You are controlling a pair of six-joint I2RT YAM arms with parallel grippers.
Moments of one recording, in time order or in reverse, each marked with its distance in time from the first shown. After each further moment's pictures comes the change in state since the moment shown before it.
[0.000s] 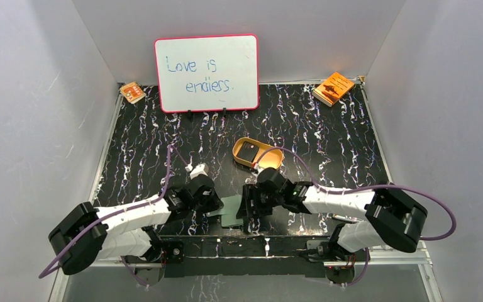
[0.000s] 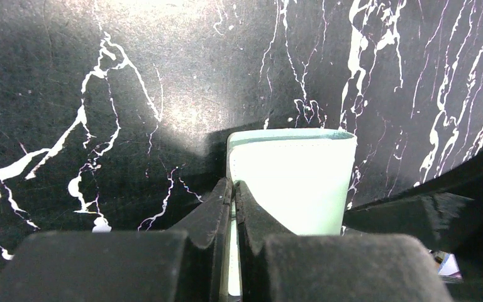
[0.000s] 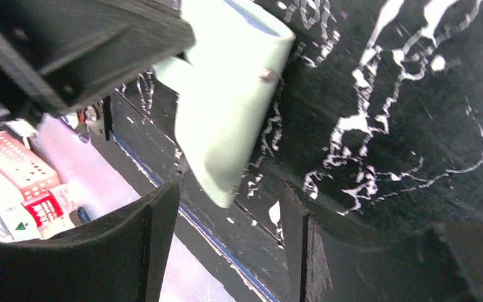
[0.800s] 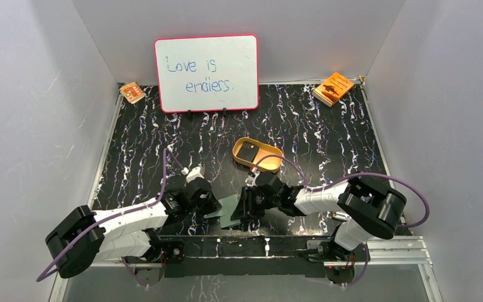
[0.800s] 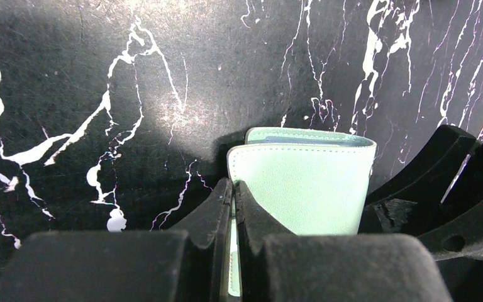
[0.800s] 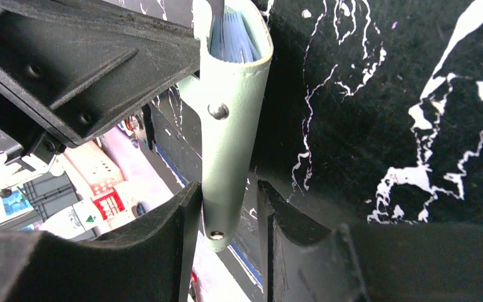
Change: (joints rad) left arm 0.000 -0.048 -0.064 0.030 -0.014 -0.056; right arm -0.017 0.174 -0.114 0.393 -0.133 0.210
